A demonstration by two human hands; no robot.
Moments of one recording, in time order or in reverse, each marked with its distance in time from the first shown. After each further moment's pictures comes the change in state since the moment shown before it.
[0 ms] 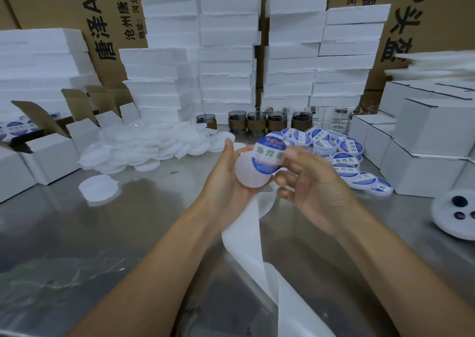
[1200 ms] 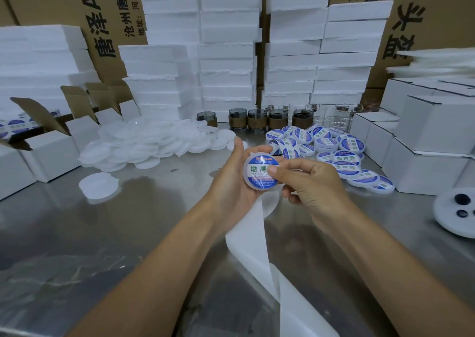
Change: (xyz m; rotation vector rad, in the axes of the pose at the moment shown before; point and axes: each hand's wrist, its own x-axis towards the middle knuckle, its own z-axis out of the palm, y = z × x) left_hand 0.005 -0.011 -0.008 0.077 -0.090 -0.003; right_hand 0.002 0.010 -0.001 -0.451 0.310 -0.008
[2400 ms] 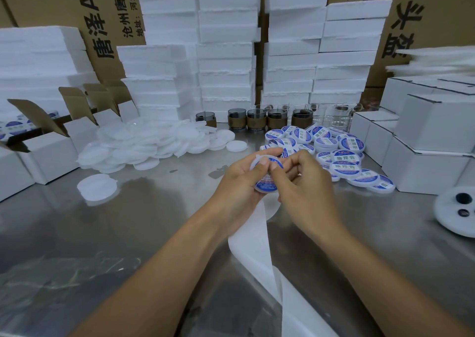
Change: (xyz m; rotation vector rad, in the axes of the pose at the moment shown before) left_hand -0.002 -0.009 0.005 0.196 -0.061 0.123; right_hand 0.000 0.017 0.009 -0.401 0.179 -0.397
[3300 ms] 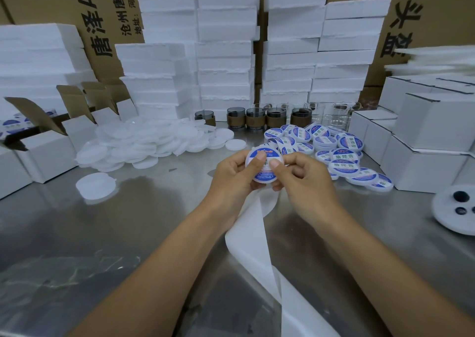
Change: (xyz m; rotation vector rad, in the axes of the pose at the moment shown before) left_hand 0.001 -0.001 -0.009 0.222 0.170 0.044; right_hand 0.009 0.005 -0.002 0.272 -0.147 0.109
